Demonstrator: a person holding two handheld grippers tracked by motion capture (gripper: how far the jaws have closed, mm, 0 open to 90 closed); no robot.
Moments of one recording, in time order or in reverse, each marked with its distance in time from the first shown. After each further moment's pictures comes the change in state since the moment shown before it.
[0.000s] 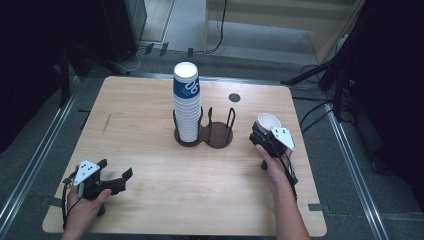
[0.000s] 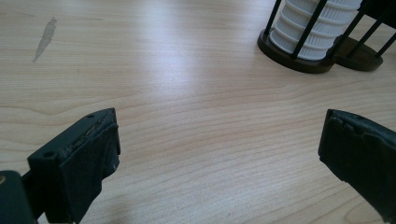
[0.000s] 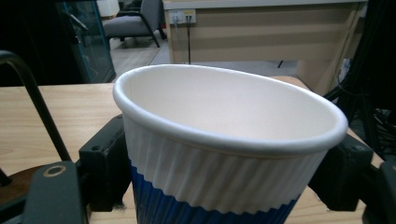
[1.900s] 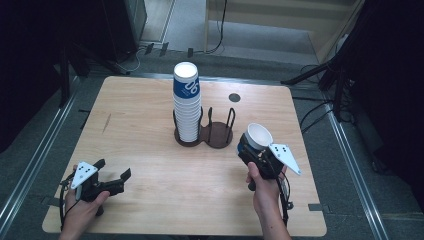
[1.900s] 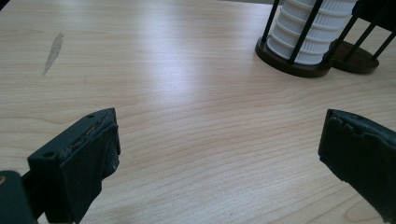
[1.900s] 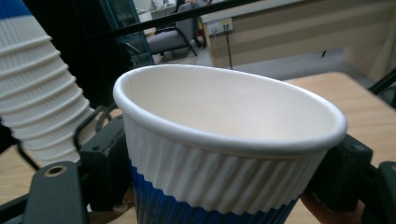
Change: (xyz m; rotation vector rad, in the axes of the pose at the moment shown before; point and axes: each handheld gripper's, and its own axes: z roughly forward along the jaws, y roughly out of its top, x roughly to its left) left arm 0.000 -0.001 -0.006 -0.035 0.004 0.031; right arm 0.047 0.033 -0.100 -0.012 0.145 0.166
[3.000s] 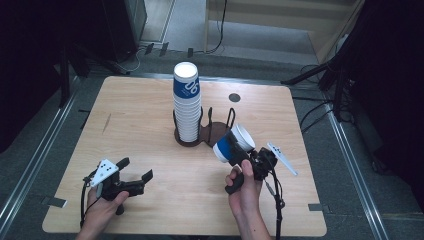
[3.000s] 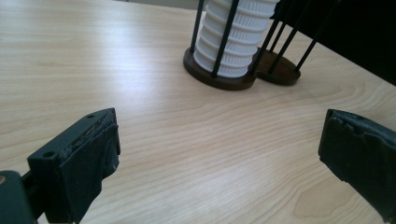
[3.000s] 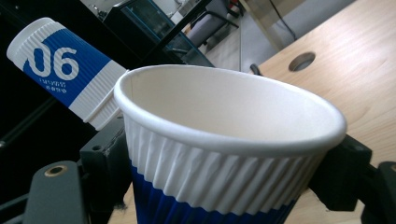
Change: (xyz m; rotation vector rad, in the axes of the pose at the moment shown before) left arm -0.047 0.011 0.015 -0.005 -0.166 -0.023; right arm 0.031 0.004 -0.007 0.082 0.182 0.480
